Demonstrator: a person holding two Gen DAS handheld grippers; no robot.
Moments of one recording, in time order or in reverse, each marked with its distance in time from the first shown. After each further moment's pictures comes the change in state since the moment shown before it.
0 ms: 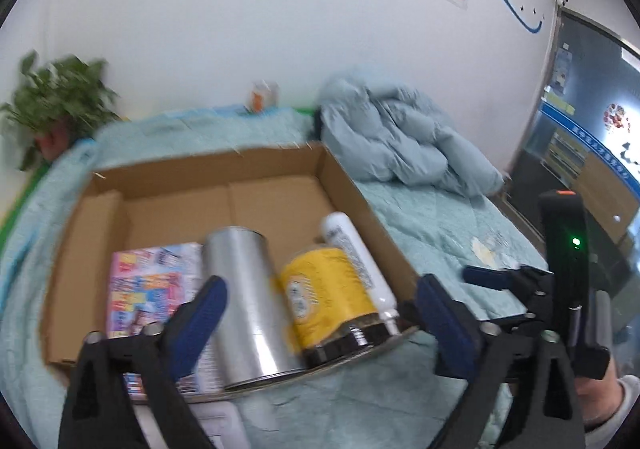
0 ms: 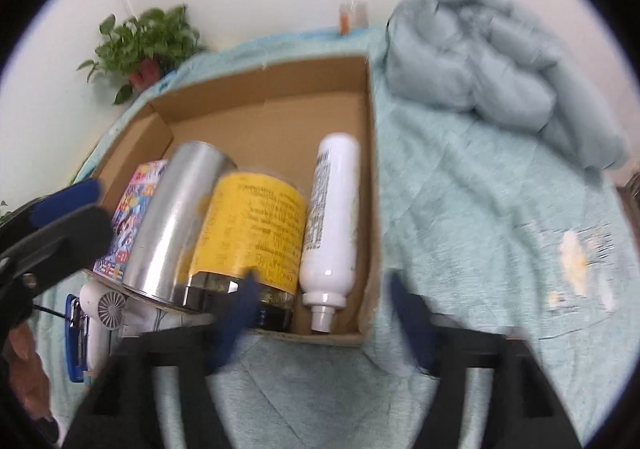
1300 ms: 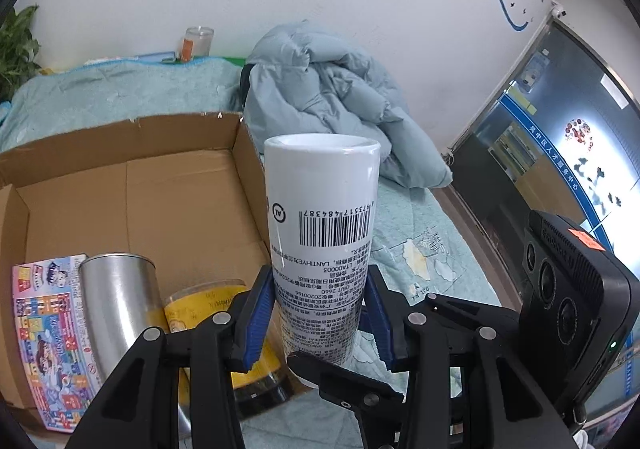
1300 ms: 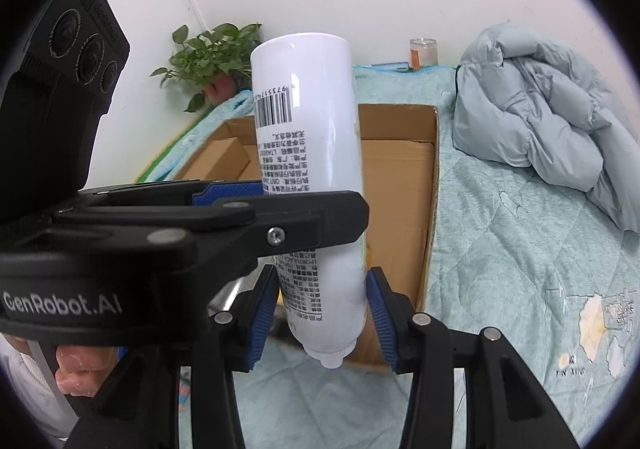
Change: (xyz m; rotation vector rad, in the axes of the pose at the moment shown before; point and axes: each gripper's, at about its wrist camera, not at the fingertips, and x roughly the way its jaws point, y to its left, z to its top) left arm 0.099 -0.029 0.074 -0.113 0.278 -0.318; right arm -0.002 -0.004 0.042 -0.089 0.019 0.300
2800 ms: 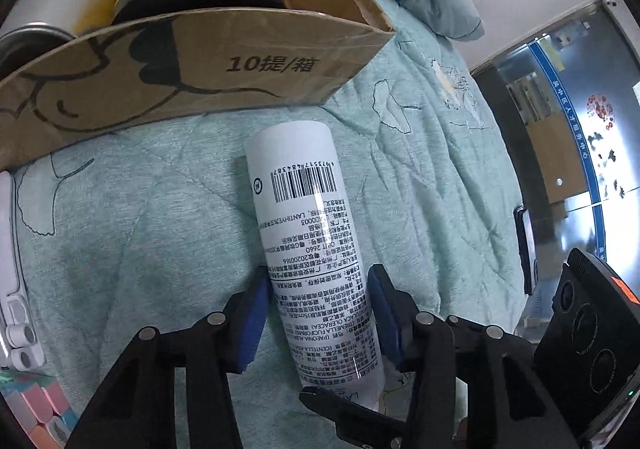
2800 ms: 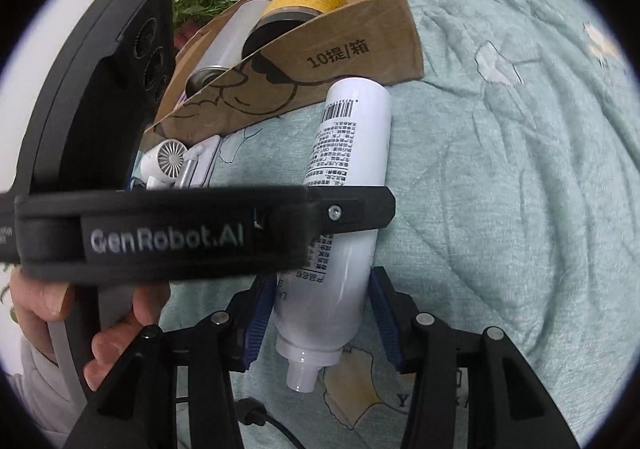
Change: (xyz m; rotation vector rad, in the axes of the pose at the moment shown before) left arm 0.053 0.006 -0.222 -0.147 0.354 -0.030; right arm -0.002 0.033 -0.196 0.251 0.191 0.044
